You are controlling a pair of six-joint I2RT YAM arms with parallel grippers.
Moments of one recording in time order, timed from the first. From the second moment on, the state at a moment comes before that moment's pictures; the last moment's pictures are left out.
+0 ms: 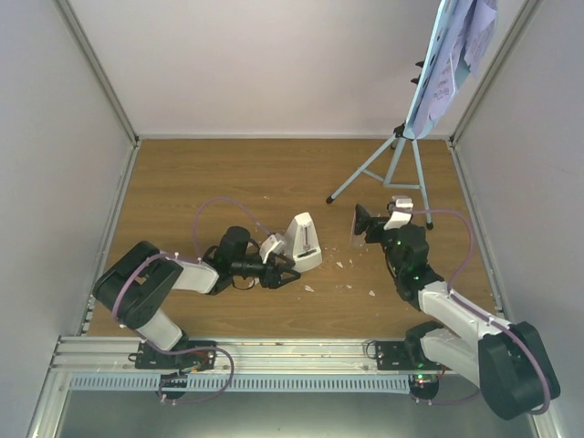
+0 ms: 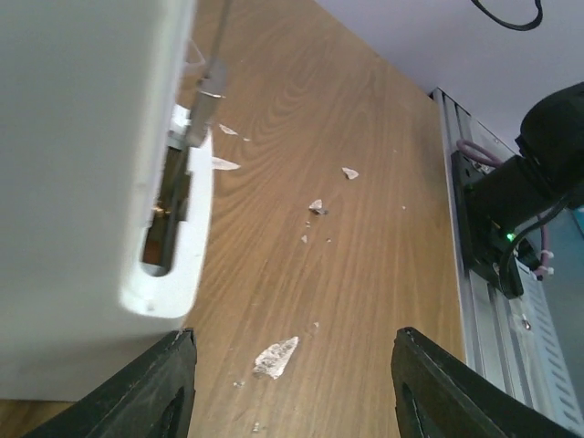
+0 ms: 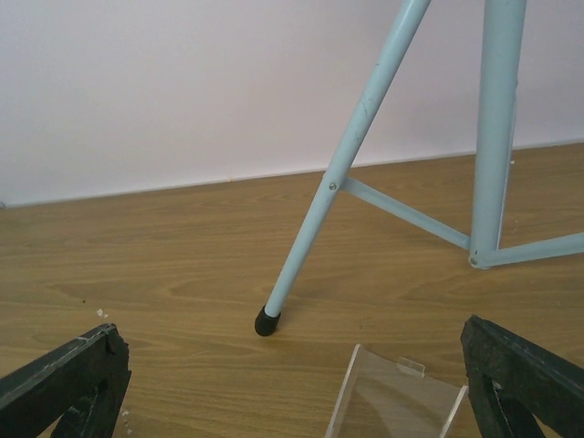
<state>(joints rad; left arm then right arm) -0.59 1.59 0.43 0.64 0.80 -0.18 0.35 1.03 0.32 0.55 0.13 0.25</state>
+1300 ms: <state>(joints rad) -0.55 0.88 0.95 -0.29 0.20 -0.13 0.35 1.26 0.46 0.24 0.19 0.58</state>
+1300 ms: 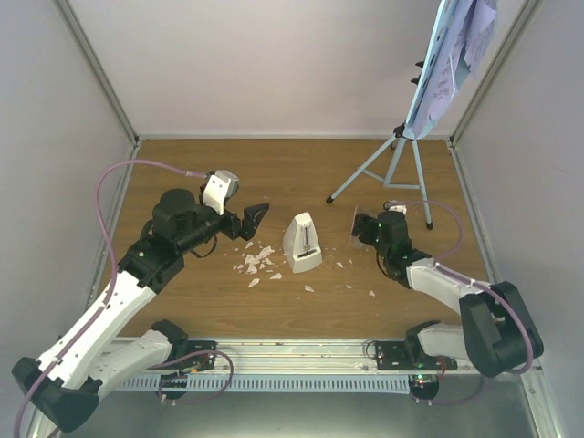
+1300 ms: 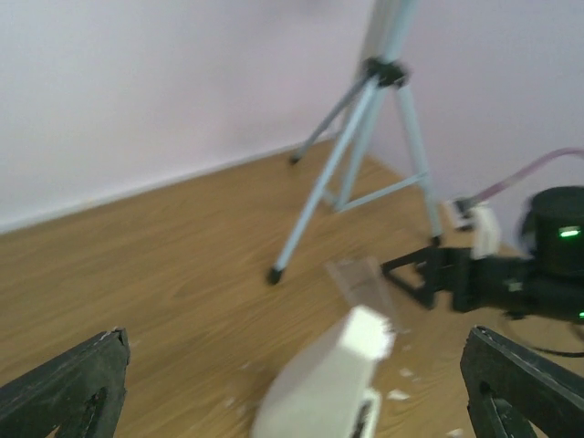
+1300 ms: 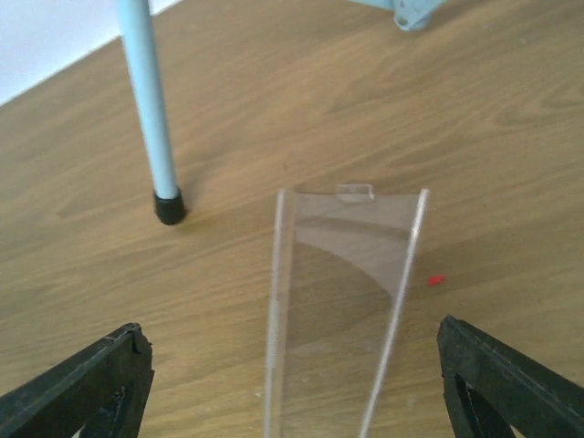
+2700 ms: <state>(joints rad) -0.38 0.89 0.88 -0.35 0.25 -0.10 0.35 1.51 0.48 0.22 0.22 0.68</state>
